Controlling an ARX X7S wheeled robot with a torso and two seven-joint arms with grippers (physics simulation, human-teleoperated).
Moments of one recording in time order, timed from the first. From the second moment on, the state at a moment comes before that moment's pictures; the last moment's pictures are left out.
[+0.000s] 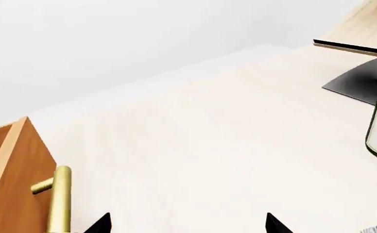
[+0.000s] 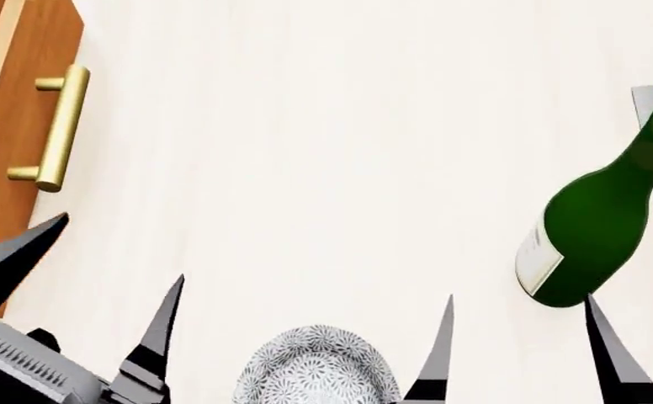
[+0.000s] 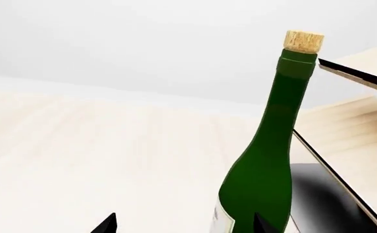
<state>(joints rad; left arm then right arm) -0.29 -0.38 0.26 0.71 -0.21 -0.66 0.01 -0.06 0.32 -0.07 -0.74 0.16 0.33 0.26</state>
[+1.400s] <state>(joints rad) -0.94 -0.38 0.83 0.27 -0.21 -0.88 0.55 -0.14 0.37 -0.02 -0.67 0.16 0.26 0.29</state>
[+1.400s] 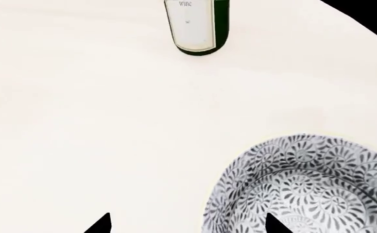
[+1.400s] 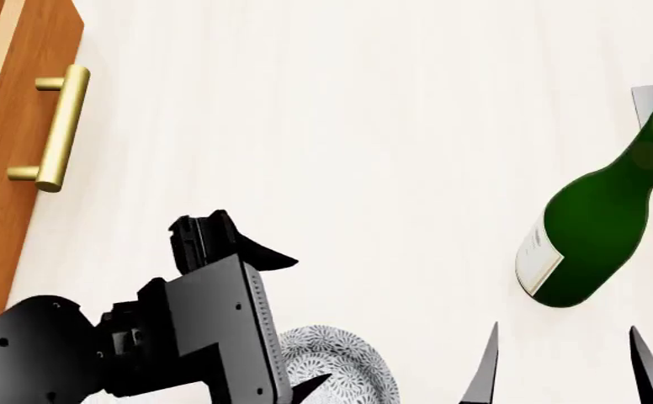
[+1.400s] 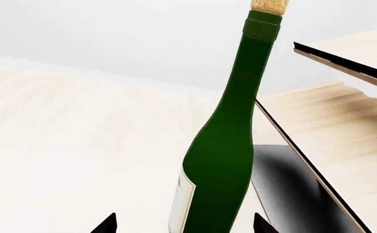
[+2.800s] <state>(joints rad) -1.03 -0.39 1.07 0.17 -0.12 -0.66 0.61 -0.17 0.40 -0.01 -0.64 0.17 0.21 0.30</state>
